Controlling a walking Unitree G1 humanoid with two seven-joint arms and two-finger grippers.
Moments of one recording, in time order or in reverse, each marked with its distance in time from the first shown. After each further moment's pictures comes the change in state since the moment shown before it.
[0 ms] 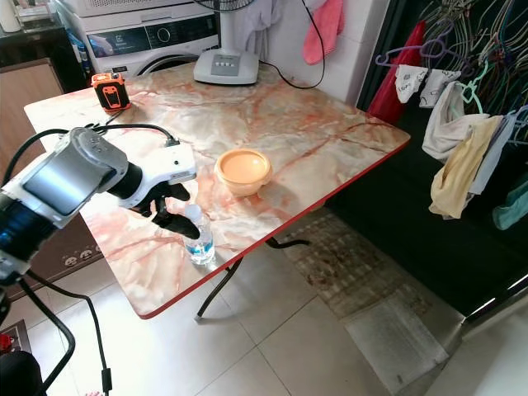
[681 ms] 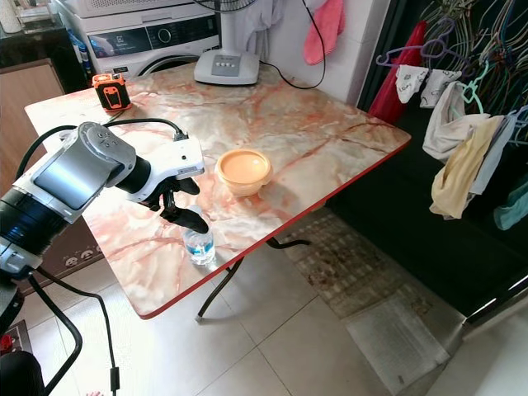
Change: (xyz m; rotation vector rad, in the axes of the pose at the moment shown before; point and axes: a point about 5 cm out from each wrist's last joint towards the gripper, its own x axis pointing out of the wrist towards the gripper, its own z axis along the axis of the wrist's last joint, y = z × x) left arm 0.004 0.003 0.009 0.039 -0.037 -0.012; right arm 0.000 0.000 0.000 0.001 -0.001 -0.003
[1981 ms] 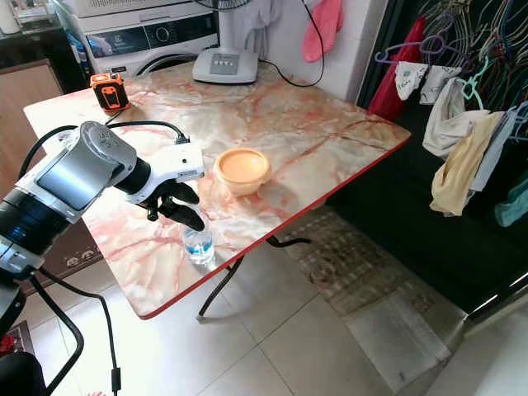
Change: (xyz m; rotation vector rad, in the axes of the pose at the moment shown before) left arm -0.001 0.000 -0.002 0.020 0.046 -0.014; right arm -0.006 -0.002 0.000 0.013 -0.095 -0.131
